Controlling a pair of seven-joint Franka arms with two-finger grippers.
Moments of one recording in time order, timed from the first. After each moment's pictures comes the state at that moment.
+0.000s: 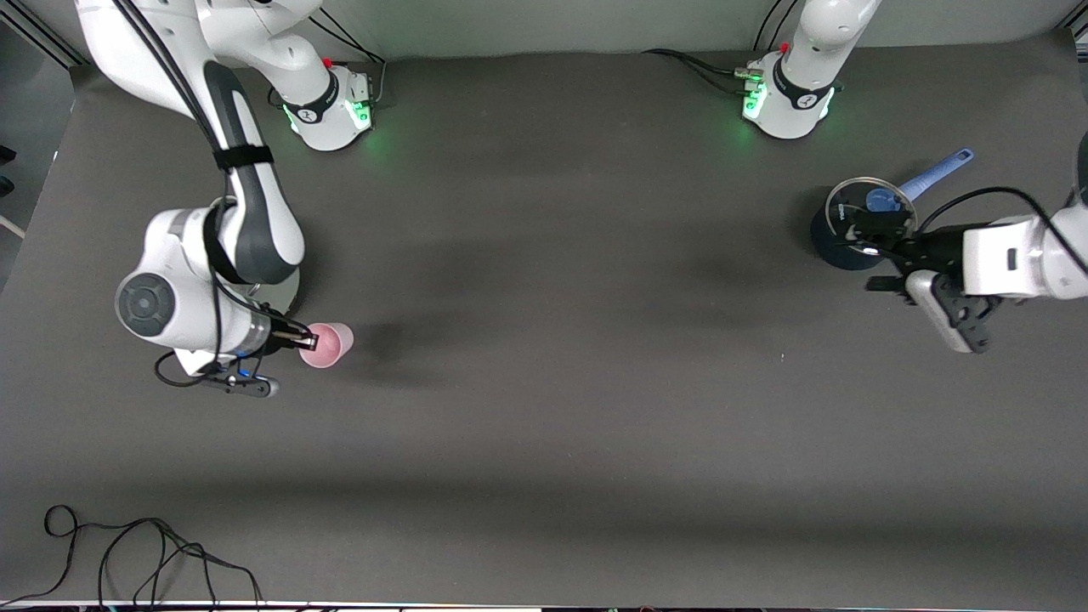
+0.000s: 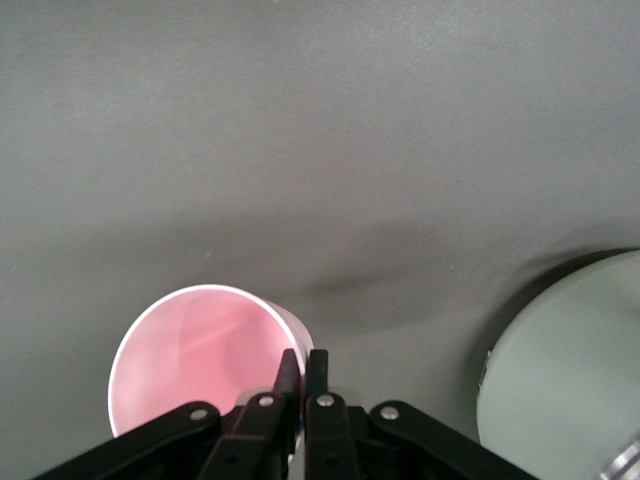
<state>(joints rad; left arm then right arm) 0.99 0.42 -1.18 -1.57 -0.08 1.47 0.37 0.53 0.41 -0.44 -1.89 0.20 2.09 0.25</state>
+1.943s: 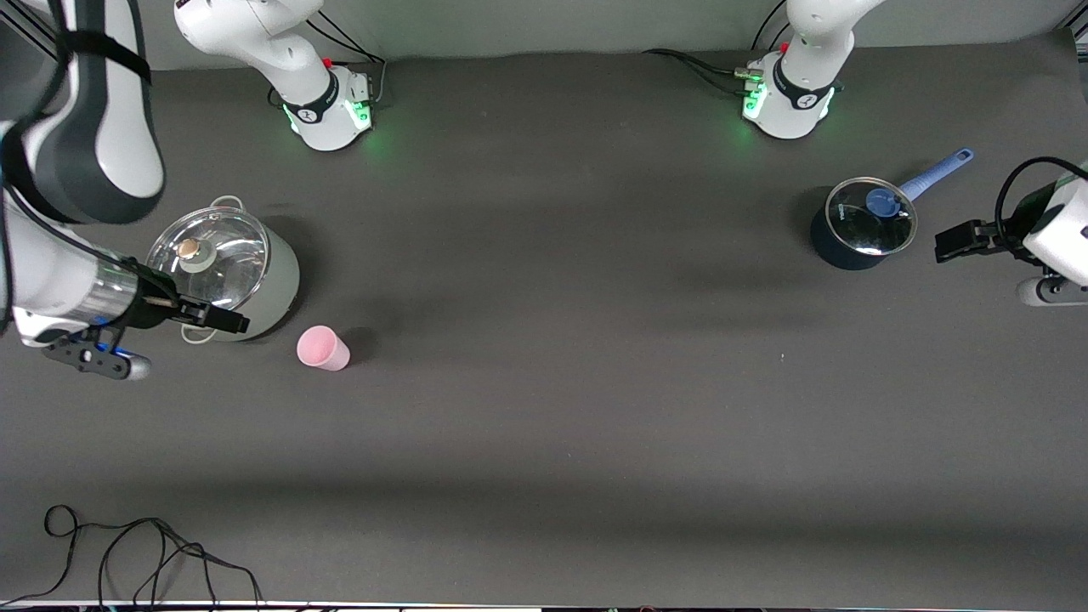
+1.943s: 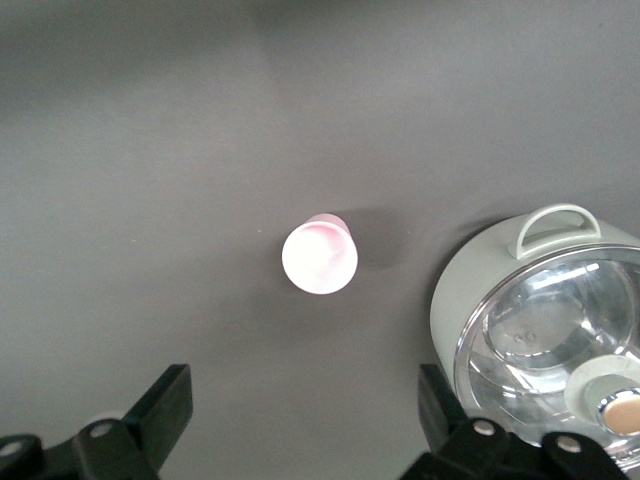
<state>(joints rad) 0.48 0.06 -0.49 -1.62 0.09 1.53 -0.04 0.49 0.21 -0.52 -1.62 0.21 1.69 0.25</state>
